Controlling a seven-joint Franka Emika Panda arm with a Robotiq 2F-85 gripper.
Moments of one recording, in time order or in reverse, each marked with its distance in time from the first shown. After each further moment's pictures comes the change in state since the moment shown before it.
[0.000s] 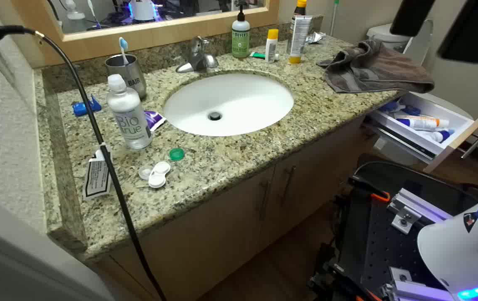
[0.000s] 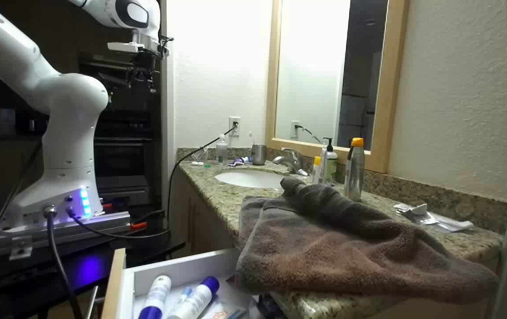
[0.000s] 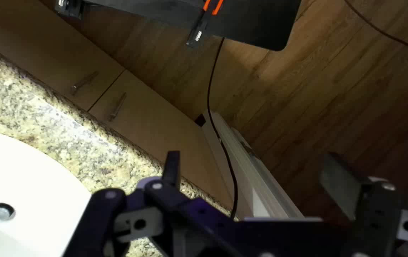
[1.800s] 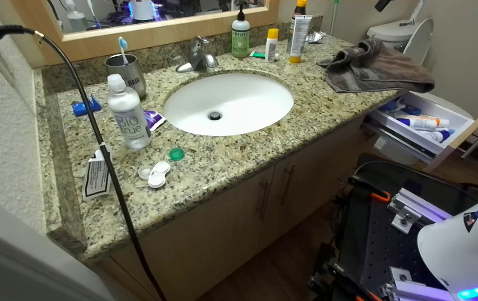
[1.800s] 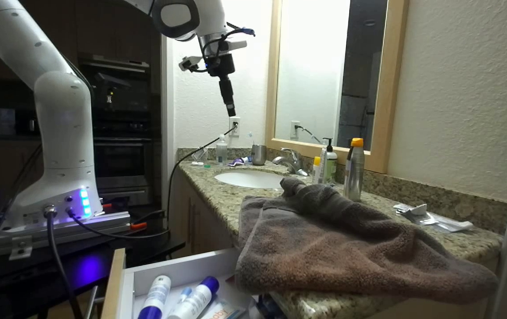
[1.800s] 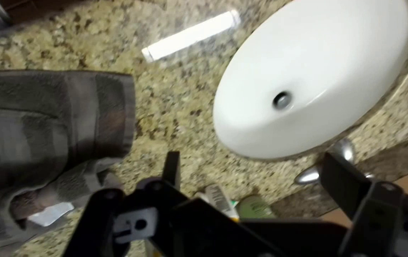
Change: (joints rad) arm -0.536 0.363 -0.562 0.055 -0.163 0.629 0.041
